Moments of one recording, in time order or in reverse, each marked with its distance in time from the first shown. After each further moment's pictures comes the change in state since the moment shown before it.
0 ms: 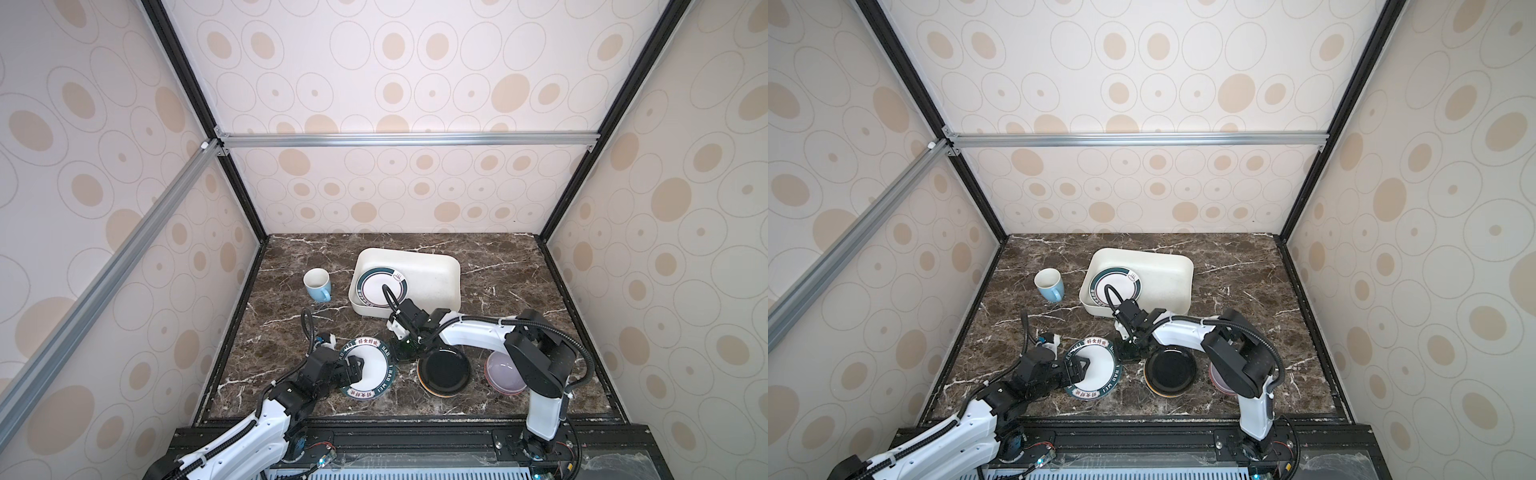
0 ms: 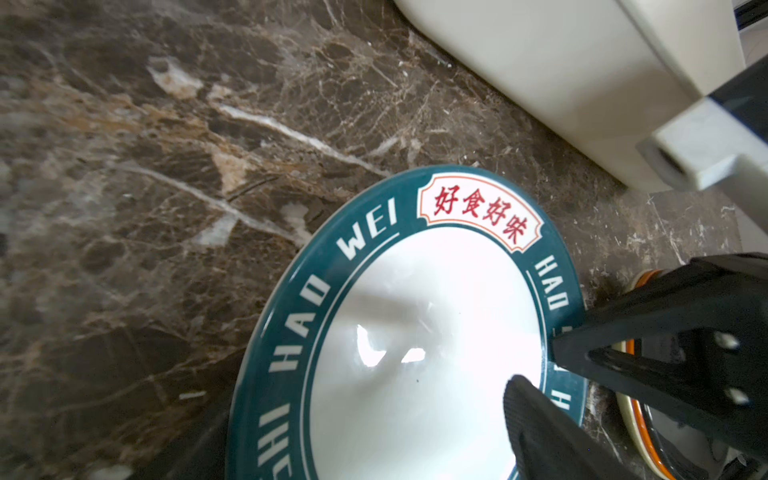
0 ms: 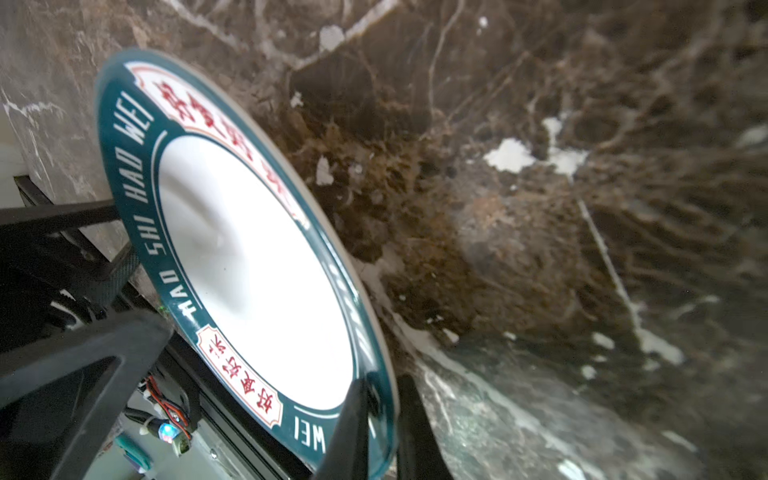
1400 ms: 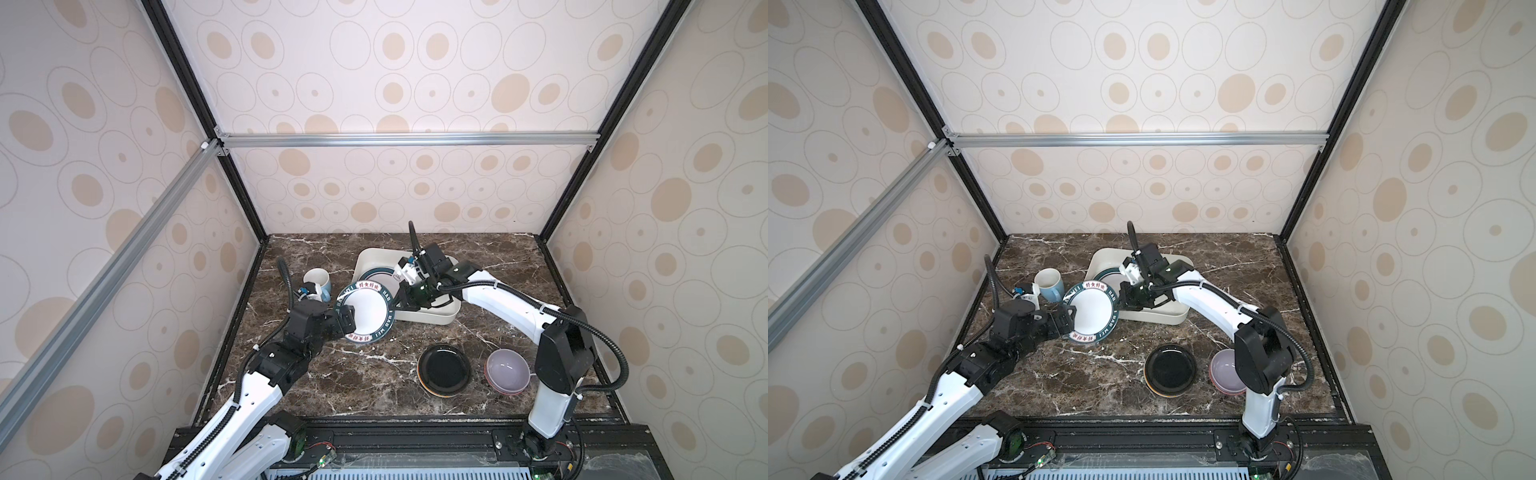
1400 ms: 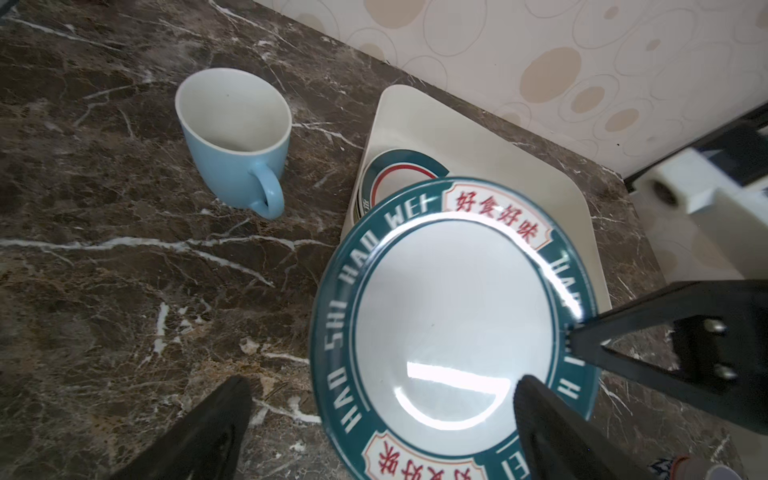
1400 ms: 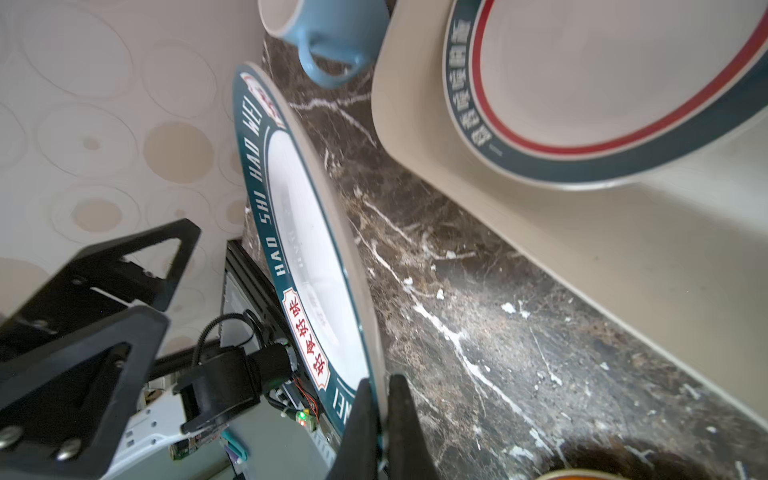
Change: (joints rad) left arm 0.185 0.119 0.573 -0.282 -0.123 0.206; right arm -0.260 -0.059 0.423 -0.222 -0.184 -0.102
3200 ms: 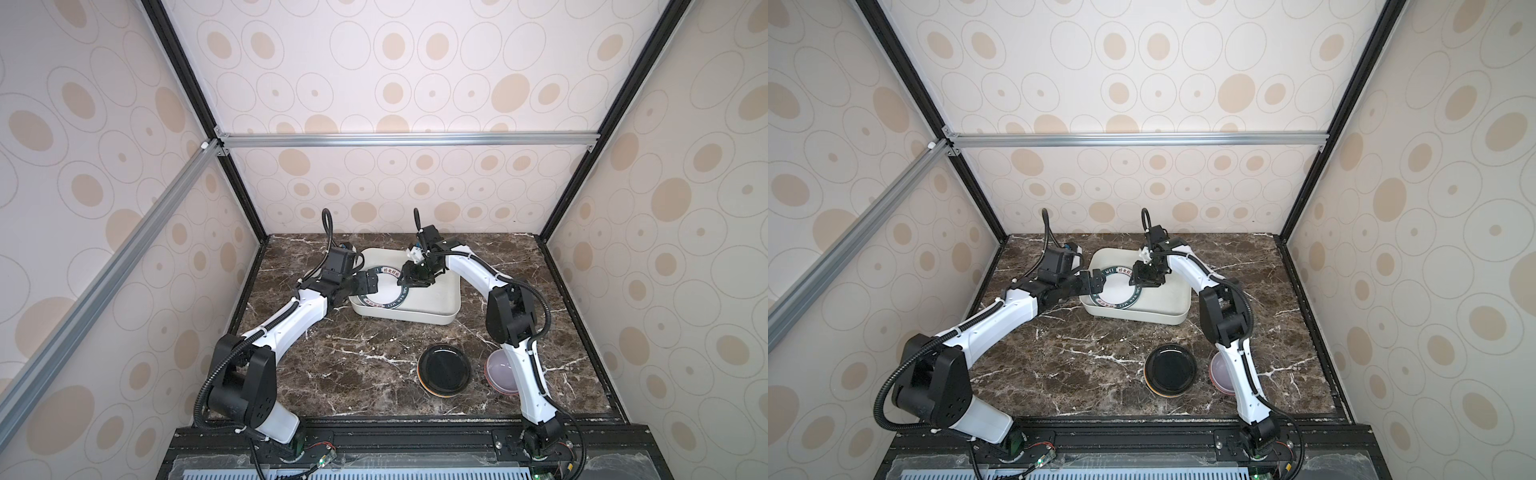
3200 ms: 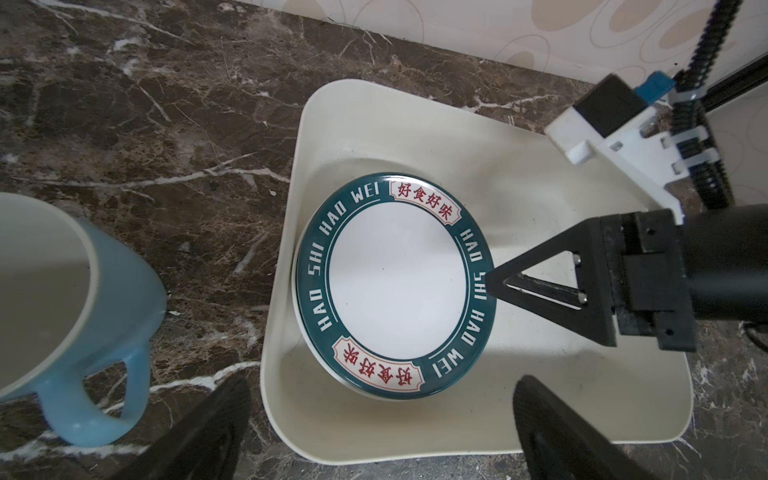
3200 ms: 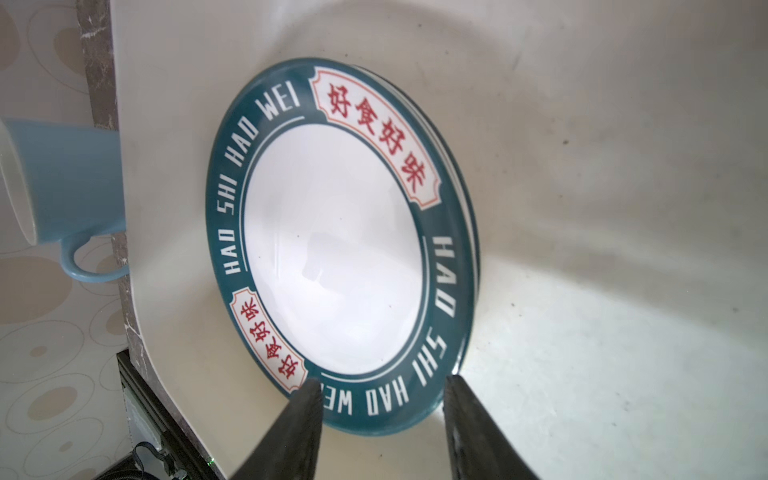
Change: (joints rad) left arm 0.059 0.679 0.396 0.147 0.169 0.196; right arm -0.150 0.579 0.590 -0.234 0.106 -0.154
